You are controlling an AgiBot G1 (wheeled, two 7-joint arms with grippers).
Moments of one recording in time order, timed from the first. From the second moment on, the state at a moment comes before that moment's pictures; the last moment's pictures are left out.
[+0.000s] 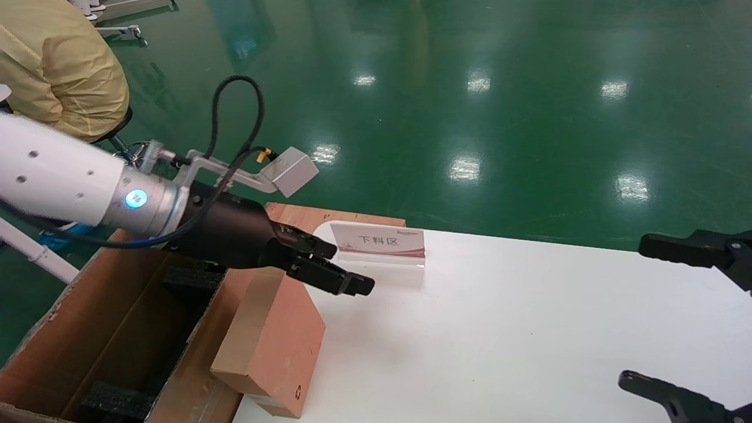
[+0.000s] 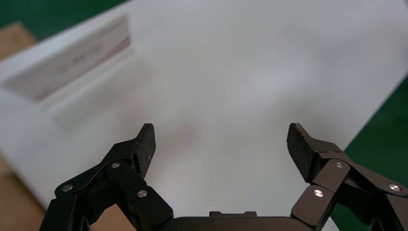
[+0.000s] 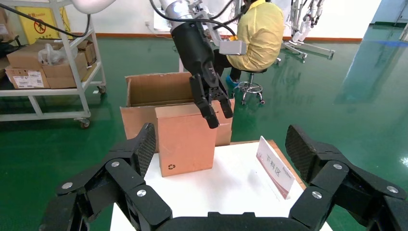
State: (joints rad) left arm -1.54 0.59 0.66 -1.35 1.46 1.51 -1.26; right arm 1.08 -0.61 -0.28 1.28 -0.73 -1.49 0.19
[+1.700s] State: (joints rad) left arm -2.13 0.73 1.52 -1.36 1.60 1.54 -1.83; right arm 1.08 -0.61 -0.29 1.28 -0.73 -1.49 0.18
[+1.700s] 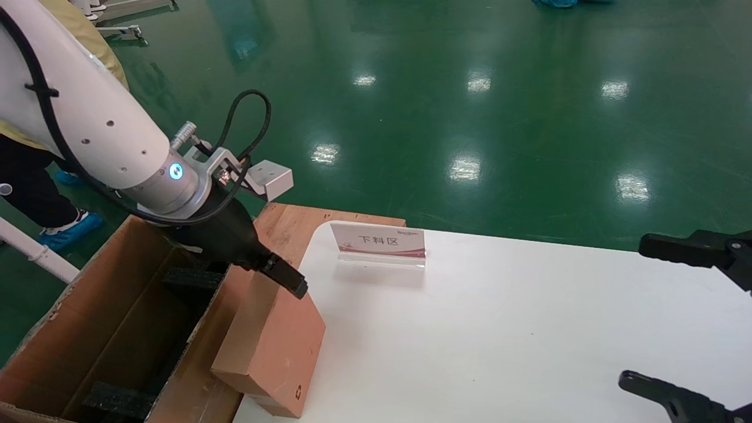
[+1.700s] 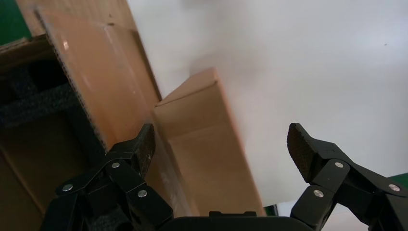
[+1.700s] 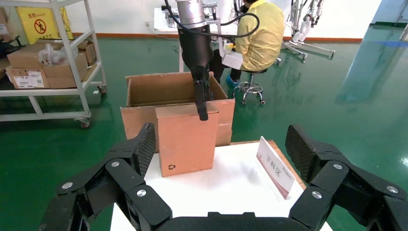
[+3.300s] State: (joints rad) left arm -2.10 0.69 1.63 -1.36 1.52 1.52 -1.85; right arm 1.08 -0.61 -0.29 1.28 -0.72 -1.49 0.18
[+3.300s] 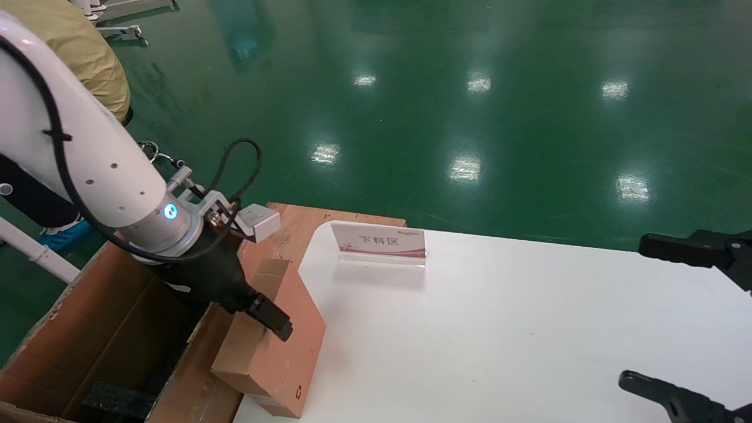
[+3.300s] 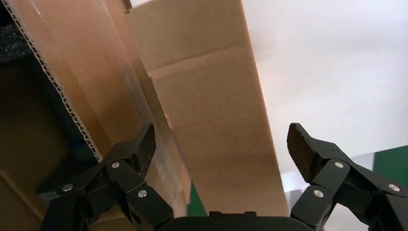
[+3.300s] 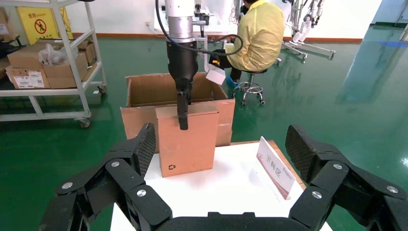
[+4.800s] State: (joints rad) left arm -2.10 0.69 1.63 -1.36 1.52 1.52 -1.85; right arm 1.08 -0.61 -0.29 1.28 -0.72 -1.49 0.18
